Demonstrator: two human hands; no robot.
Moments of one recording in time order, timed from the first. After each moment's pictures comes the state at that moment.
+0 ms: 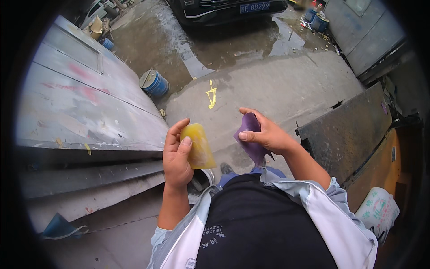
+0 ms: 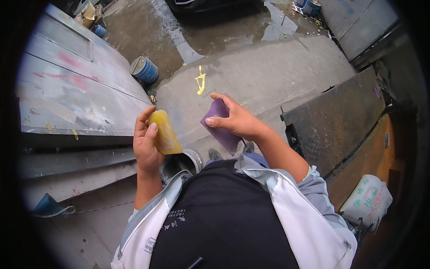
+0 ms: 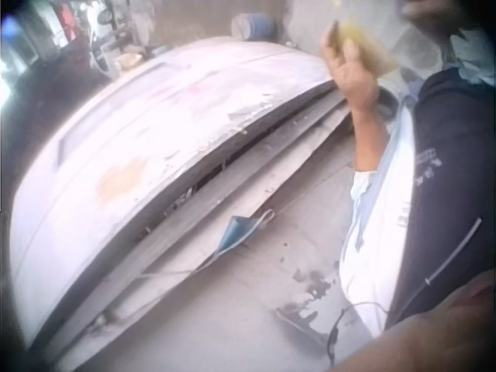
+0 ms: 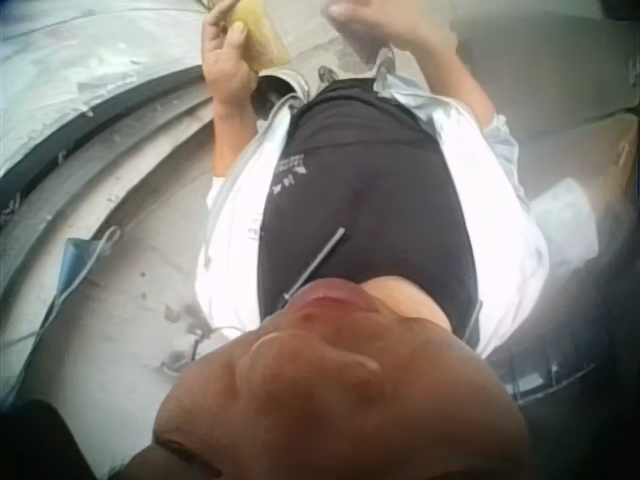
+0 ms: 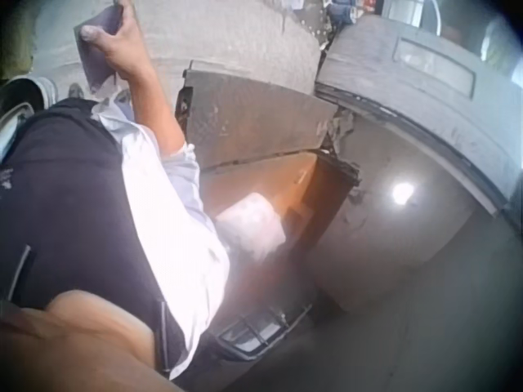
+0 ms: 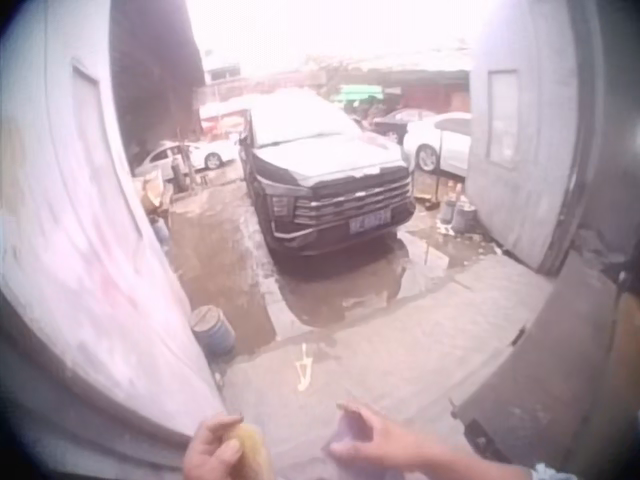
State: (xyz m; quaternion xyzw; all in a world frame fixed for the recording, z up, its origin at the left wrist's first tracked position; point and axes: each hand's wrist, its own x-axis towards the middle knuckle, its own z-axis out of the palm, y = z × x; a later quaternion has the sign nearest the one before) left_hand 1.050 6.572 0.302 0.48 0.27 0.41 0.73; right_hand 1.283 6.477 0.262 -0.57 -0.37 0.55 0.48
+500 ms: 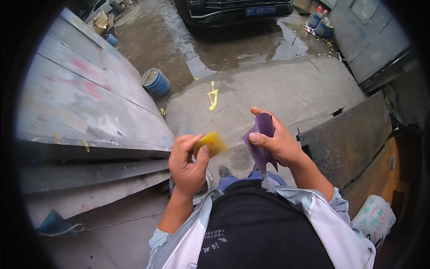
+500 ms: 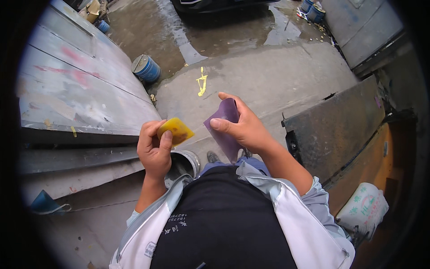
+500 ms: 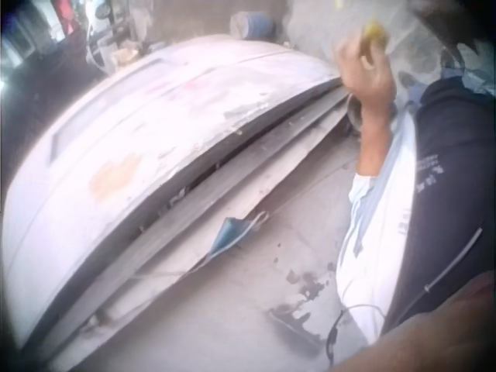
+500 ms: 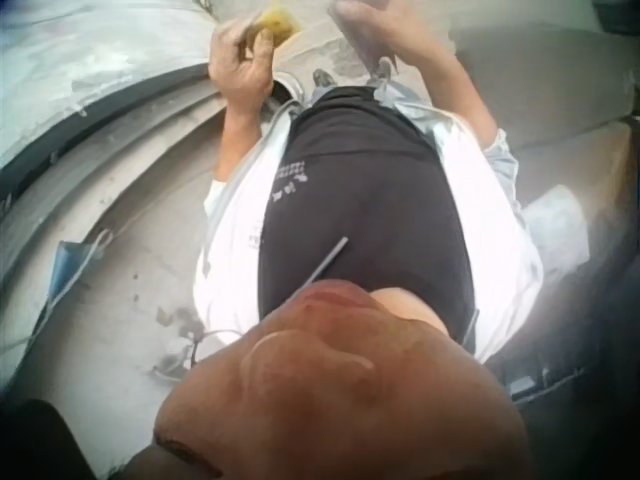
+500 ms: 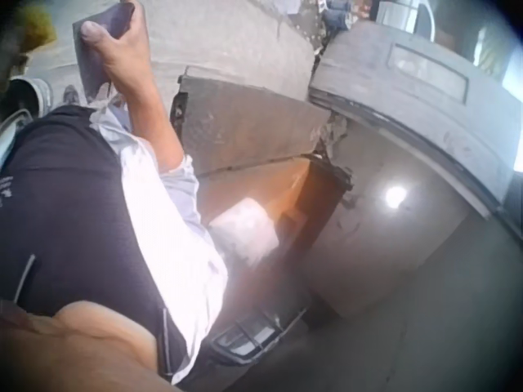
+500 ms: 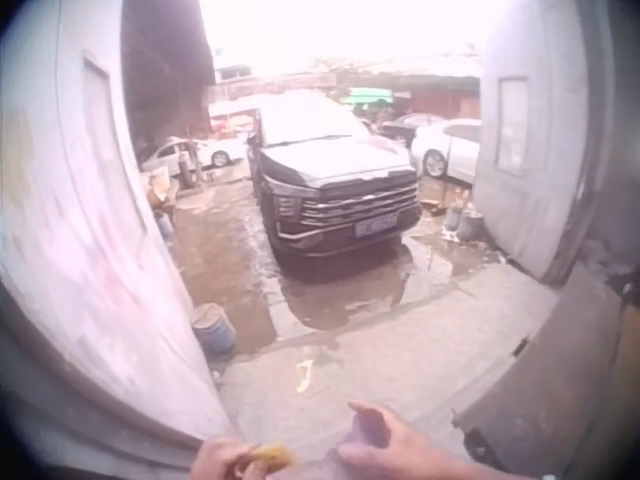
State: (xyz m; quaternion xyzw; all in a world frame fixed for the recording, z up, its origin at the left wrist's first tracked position) left_hand 1.054 6.562 0.293 0.75 0.27 0.46 0.40; right_hand 1.275 6.466 0.298 -0.57 -0.32 0.52 0.55
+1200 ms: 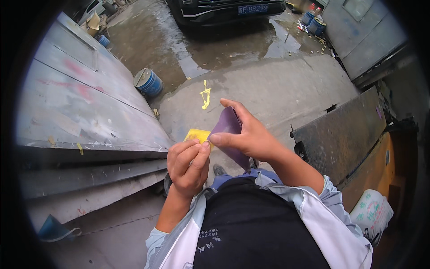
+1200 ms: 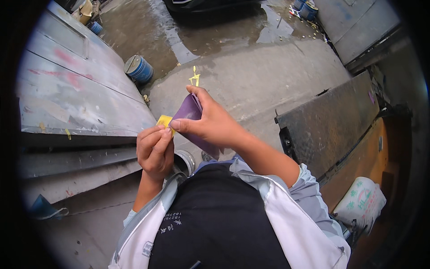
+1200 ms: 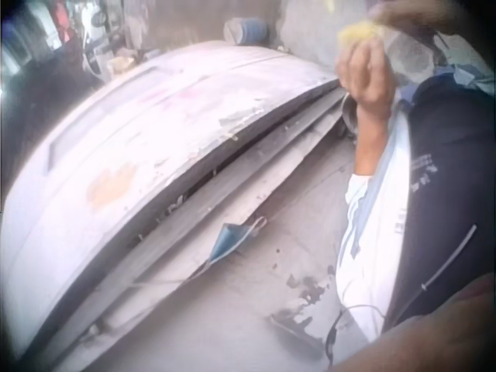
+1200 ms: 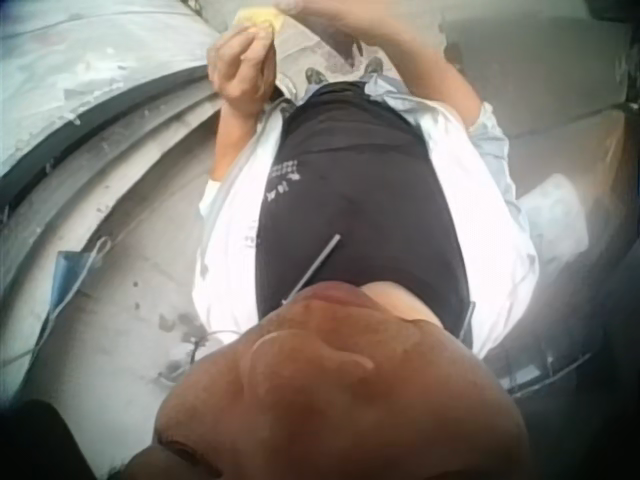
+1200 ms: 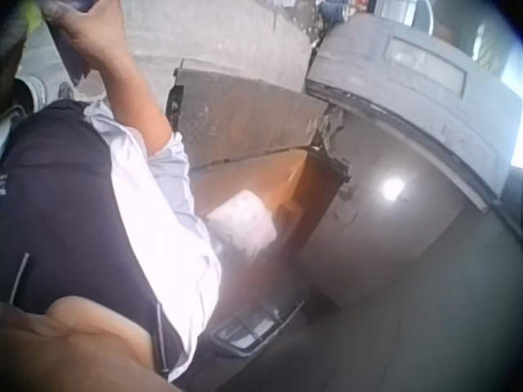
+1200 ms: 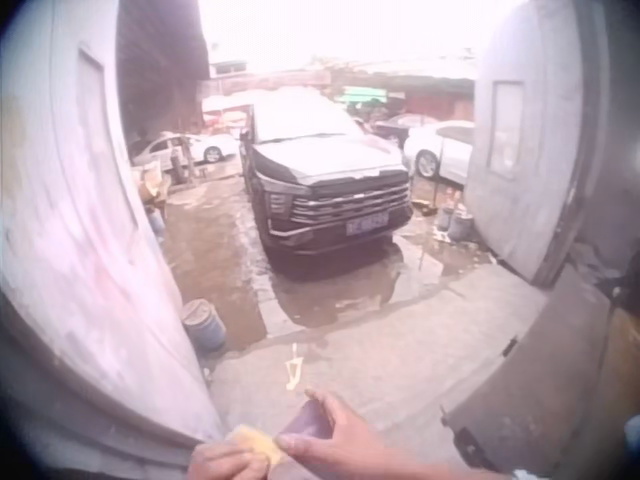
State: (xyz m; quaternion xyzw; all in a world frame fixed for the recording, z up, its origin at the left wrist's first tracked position) left_hand 1.061 6.563 0.292 0.86 0.14 0.49 0.06; right_hand 1.247 6.498 0.324 -0.61 -0.43 0.46 0.48
